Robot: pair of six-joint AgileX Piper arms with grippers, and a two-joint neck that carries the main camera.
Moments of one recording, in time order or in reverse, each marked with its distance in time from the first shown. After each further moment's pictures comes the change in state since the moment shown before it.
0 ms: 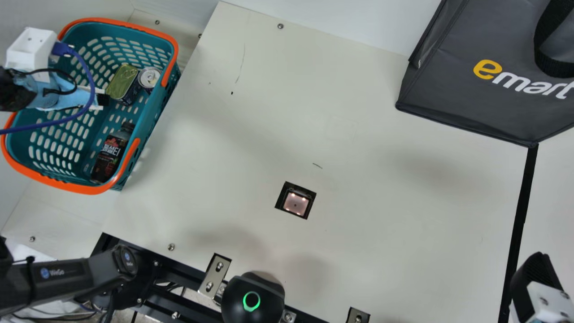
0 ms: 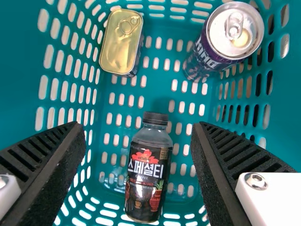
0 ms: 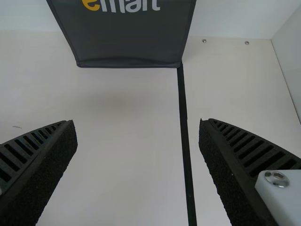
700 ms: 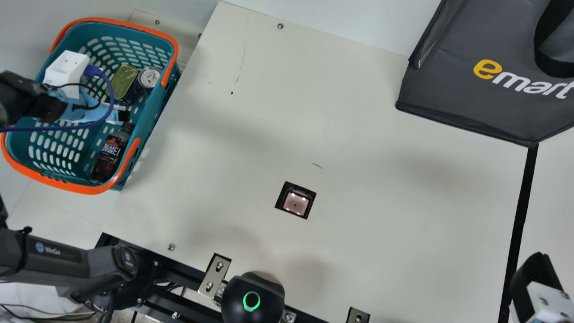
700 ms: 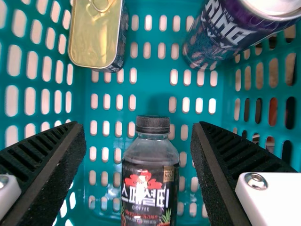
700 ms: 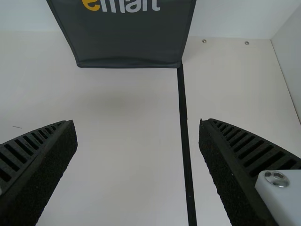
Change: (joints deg) left arm -0.4 11.4 4.7 -8.3 -12.0 14.5; right arm 0.0 0.0 0.0 0.0 0.0 0.0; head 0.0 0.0
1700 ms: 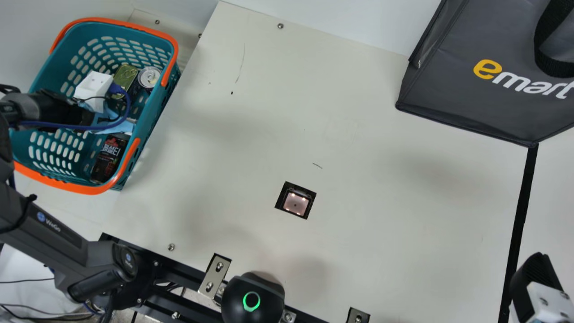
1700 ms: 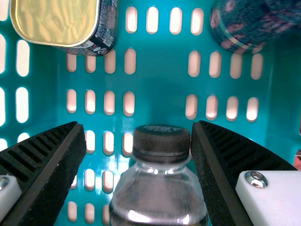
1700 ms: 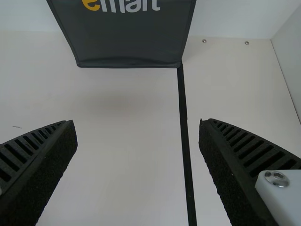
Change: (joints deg) left arm -1.2 15.7 0.1 -10.8 -13.3 11.3; right arm 0.0 0.0 0.0 0.0 0.1 0.0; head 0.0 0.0
